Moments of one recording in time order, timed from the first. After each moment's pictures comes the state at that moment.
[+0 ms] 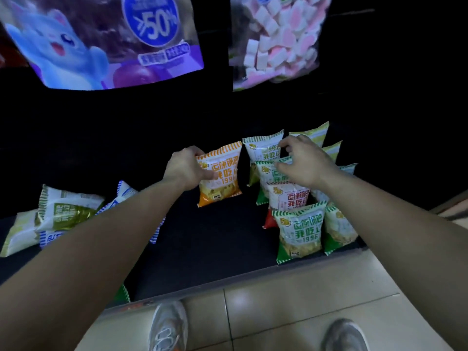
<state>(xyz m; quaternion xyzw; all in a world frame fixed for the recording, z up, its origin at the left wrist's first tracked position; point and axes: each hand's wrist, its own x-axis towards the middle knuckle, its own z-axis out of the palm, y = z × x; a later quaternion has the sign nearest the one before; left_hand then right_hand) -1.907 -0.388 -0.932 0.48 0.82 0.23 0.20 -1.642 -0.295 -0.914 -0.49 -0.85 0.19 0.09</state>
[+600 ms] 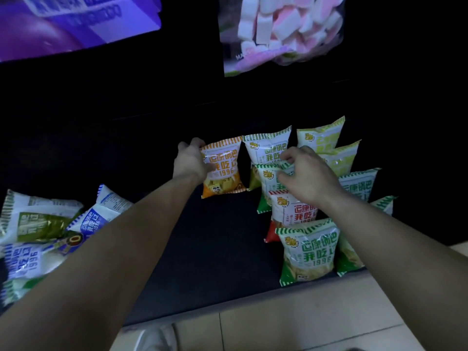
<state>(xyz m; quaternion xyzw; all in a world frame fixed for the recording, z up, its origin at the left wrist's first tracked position) -1.915 -0.303 -1.009 0.44 0.85 0.23 0.16 -1.654 -0.269 -0.965 -0.51 -0.82 0.23 0.12</state>
